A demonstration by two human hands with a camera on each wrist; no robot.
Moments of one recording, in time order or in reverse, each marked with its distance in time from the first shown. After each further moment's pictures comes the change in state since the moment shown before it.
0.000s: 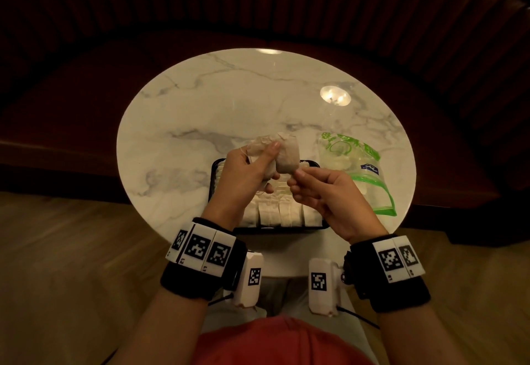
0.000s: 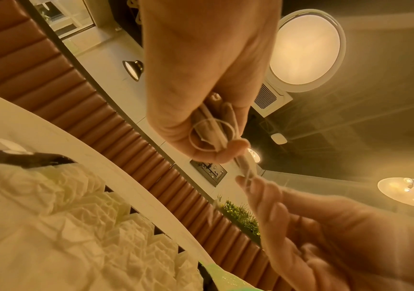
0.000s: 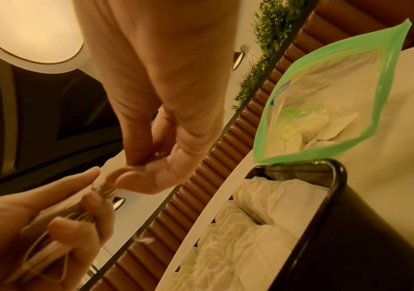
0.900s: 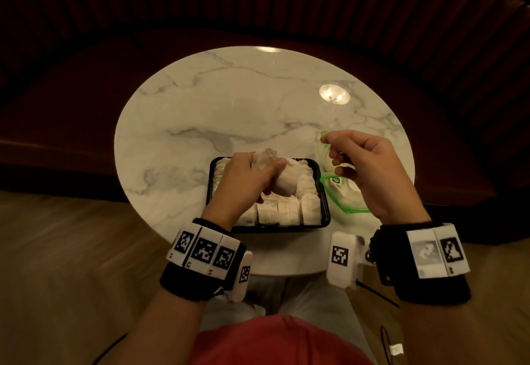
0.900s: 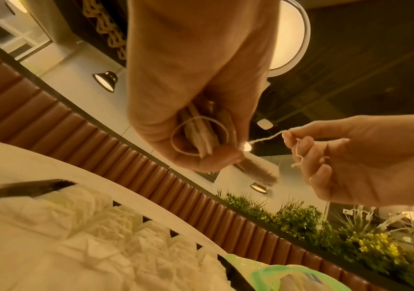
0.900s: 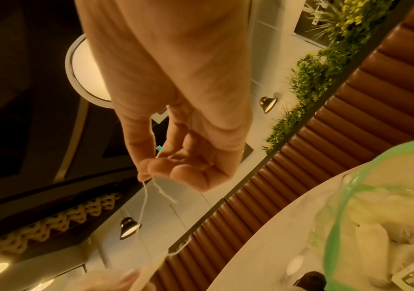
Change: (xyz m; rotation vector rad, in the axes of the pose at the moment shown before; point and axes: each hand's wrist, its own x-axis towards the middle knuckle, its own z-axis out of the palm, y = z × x) left_hand 0.002 -0.008 -0.005 0.350 -0.019 -0.018; right_hand -0.007 -0.052 -0.014 -0.277 0.201 -0.231
